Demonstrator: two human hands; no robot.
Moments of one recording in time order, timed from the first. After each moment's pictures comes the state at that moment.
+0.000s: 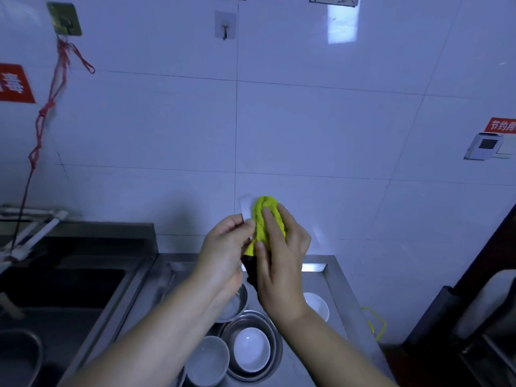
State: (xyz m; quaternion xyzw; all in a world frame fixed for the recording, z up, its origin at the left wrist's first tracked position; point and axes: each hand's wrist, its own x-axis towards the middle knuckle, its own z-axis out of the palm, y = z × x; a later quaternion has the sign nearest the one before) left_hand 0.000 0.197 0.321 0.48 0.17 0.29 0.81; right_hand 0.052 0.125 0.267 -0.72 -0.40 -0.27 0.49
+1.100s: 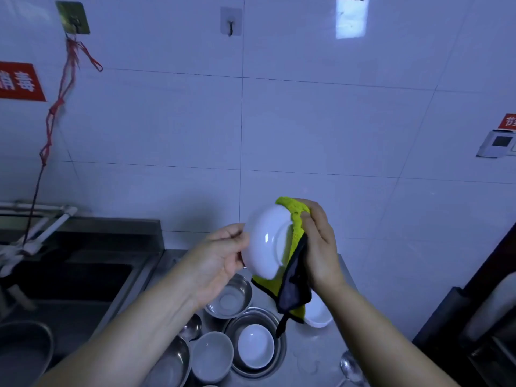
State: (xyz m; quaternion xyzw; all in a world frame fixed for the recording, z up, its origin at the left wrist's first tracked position) left_hand -0.026 0.218 0.312 0.53 0.09 0.15 0.83; right_hand 0.087 0.096 0.301 -0.63 -0.35 -0.02 0.70
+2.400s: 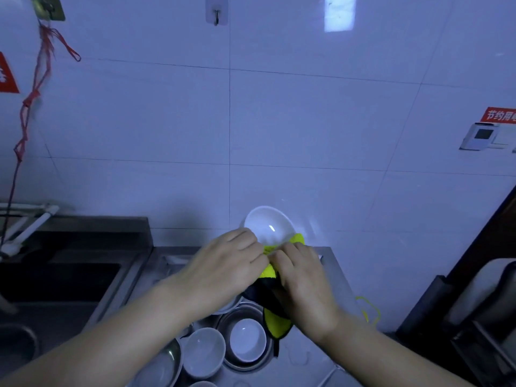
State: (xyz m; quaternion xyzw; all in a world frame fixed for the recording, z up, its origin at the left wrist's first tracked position) left_hand -0.021 0.213 0.304 0.90 -0.20 0.35 -0.14; right_hand 0.078 0.075 0.253 -0.73 -0.53 -0.35 0.26
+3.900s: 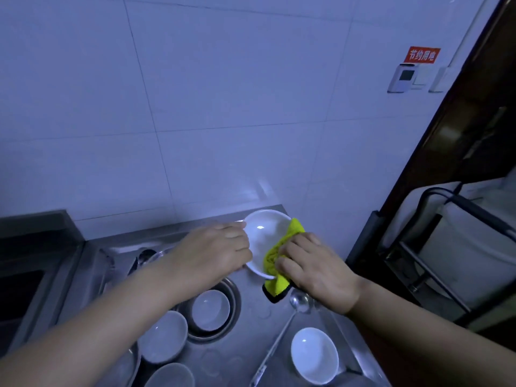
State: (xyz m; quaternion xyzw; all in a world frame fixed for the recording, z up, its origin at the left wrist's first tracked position) left_hand 0.053 0.193 0.244 0.90 -0.34 0.26 -0.06; right_hand 0.120 -0.041 0.222 -0.75 -0.60 -0.29 0.03
